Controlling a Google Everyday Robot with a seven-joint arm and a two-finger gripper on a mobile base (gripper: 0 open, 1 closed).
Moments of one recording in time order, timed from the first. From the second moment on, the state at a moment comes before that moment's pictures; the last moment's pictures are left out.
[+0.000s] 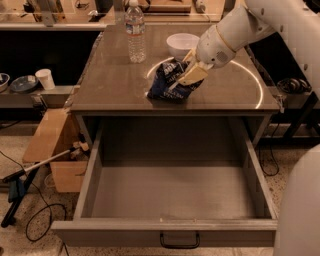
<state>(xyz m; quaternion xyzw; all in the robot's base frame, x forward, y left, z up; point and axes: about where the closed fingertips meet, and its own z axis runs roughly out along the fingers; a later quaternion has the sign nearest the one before) 0.647 -0.081 0.888 -0.68 0.64 0.19 0.30</state>
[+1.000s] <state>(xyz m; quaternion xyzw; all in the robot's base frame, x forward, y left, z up) 0.581 -0.118 0.899 -0.65 0.67 0.18 0.30</state>
